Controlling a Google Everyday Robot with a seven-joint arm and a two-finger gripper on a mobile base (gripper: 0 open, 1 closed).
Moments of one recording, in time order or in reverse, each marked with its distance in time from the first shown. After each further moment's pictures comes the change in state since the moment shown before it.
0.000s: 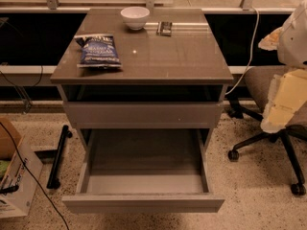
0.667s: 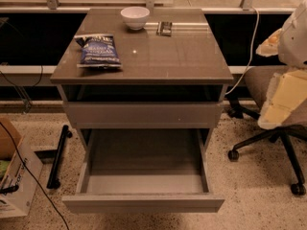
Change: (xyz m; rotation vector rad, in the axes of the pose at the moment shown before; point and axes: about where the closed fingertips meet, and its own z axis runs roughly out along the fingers) arm -0.001 0.000 -0.001 0.006 -0.003 -0.001
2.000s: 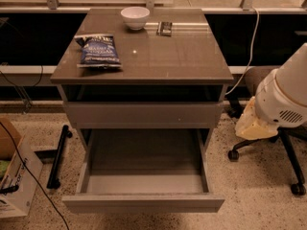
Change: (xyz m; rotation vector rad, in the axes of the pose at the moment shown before) arm 0.021 0.048 0.095 -0.112 -0.019 0.038
